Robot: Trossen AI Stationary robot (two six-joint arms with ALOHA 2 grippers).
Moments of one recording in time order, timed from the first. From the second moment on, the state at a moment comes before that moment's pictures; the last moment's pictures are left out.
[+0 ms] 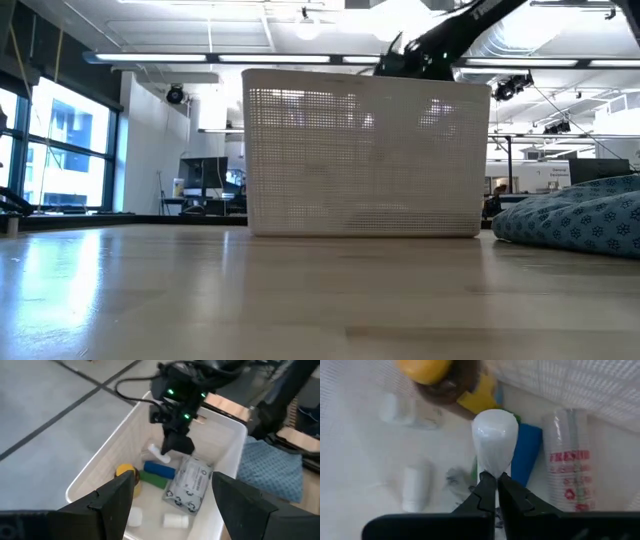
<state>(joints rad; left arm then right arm) 0.35 1.62 2.35 -1.33 -0.16 -0.19 -0.72 1.78 1.41 -0.65 -0.30 0.38</state>
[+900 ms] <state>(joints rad) 0.35 1.71 2.35 -1.49 -0.24 -0.24 -0.71 1.79 1.40 -0.62 -0.16 0.36</state>
